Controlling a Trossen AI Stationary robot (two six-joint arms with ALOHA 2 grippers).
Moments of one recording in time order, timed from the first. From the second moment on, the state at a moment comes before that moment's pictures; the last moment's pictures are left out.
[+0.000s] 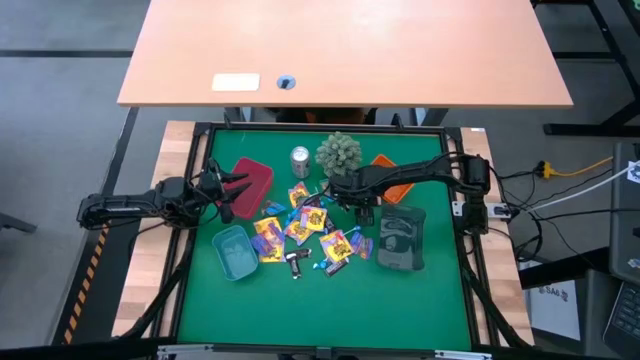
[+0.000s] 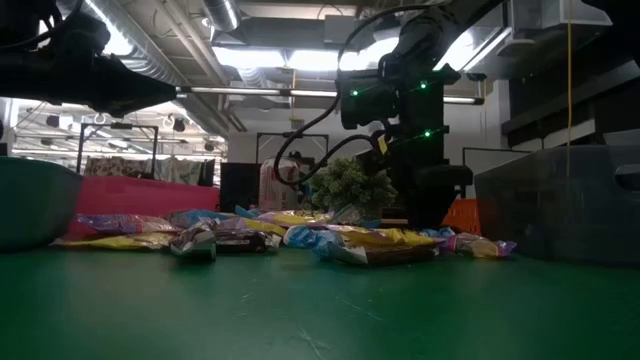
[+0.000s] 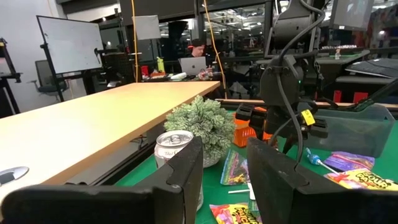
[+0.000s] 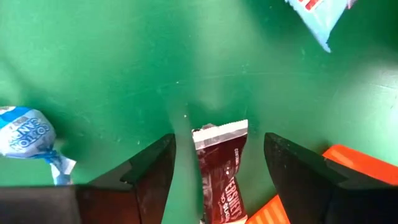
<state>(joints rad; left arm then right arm) 0.08 0.01 0.01 0.05 -0.35 0.08 -0.13 1.97 1.29 -0.88 0.14 -0.17</state>
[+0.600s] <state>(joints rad) 0.08 0.01 0.01 0.05 -0.35 0.08 -0.13 1.98 1.28 -0.89 0.08 -0.17</state>
